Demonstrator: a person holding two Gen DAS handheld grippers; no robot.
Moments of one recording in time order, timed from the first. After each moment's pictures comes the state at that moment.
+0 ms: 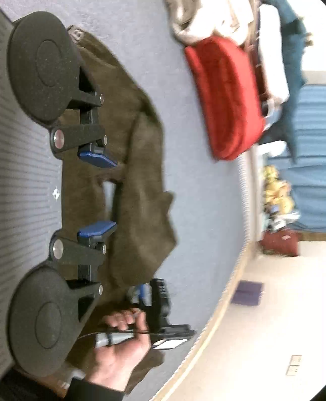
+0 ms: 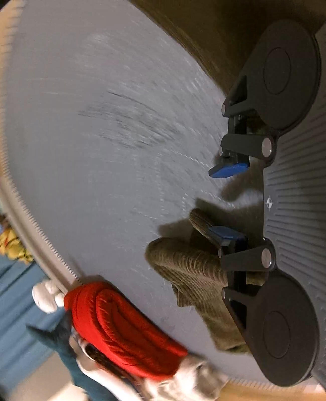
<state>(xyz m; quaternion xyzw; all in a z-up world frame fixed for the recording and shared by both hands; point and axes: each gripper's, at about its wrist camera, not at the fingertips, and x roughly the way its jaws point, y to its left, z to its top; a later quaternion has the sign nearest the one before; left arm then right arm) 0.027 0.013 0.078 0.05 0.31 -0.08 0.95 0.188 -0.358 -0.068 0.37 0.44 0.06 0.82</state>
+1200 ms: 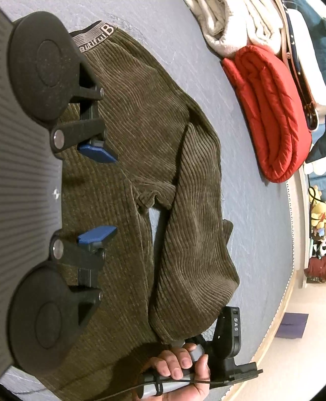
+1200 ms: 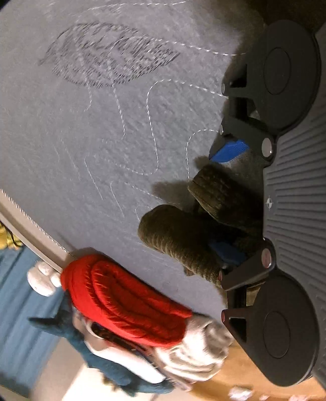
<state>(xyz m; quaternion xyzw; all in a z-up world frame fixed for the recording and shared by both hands) 0.076 0.011 -0.004 0.09 0.42 -0.02 0.90 0.226 -0.333 -0.073 0.39 0.43 0.13 0.80</state>
